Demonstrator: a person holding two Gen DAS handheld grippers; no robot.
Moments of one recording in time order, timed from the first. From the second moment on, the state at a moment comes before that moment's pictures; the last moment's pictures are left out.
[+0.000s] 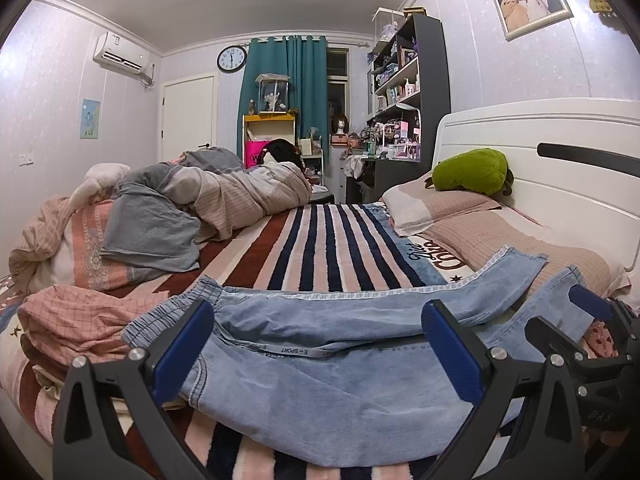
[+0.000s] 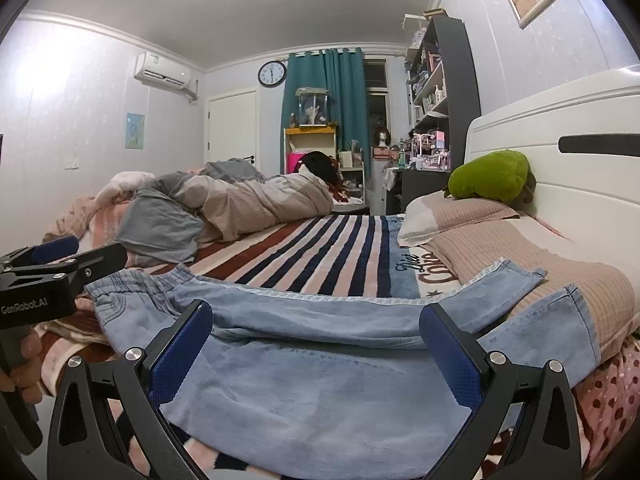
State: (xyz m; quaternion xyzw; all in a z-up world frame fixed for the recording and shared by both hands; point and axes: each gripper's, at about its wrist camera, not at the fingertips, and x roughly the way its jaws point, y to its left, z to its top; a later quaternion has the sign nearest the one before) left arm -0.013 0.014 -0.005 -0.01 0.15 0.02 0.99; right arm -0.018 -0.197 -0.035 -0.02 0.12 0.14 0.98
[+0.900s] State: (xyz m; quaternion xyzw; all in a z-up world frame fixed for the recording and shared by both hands) left arm -0.014 0.007 -0.004 -0.01 0.14 0.02 0.99; right arm -0.019 -0.193 -0.034 -0.02 0.12 0.14 0.98
